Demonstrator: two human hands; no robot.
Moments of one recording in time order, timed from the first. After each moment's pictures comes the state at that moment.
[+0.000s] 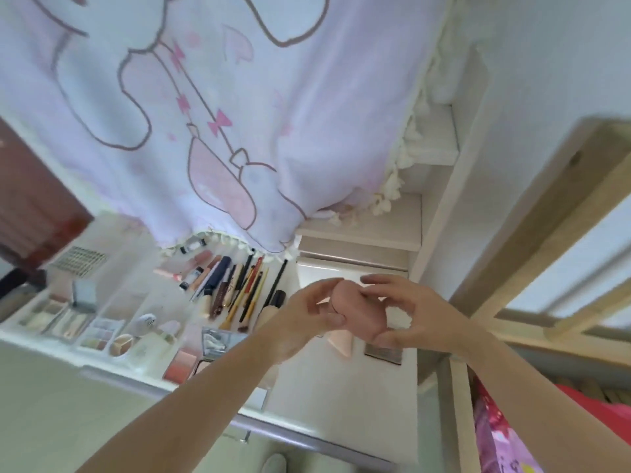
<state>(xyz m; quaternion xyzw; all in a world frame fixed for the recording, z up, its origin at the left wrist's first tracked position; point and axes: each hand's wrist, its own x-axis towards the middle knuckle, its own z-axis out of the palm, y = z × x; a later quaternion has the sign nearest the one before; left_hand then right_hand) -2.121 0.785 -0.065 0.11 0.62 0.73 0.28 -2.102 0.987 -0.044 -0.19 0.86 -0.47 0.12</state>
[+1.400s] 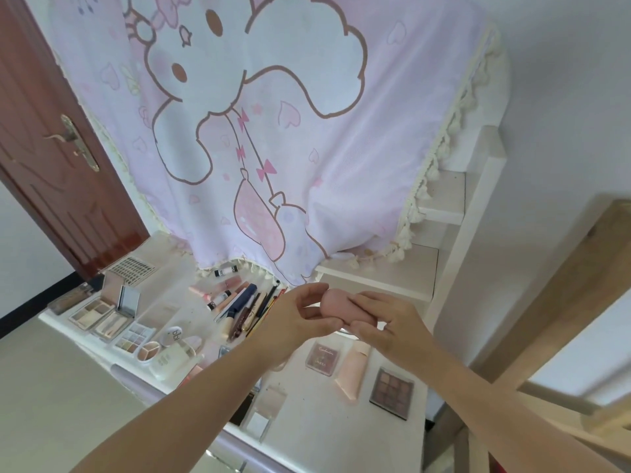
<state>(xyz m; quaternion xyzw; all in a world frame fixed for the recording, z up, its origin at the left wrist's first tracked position) -2.120 0.774 -0.032 0.05 0.68 0.72 0.10 -2.120 0.953 -0.022 -0.29 0.84 -0.45 -0.10</state>
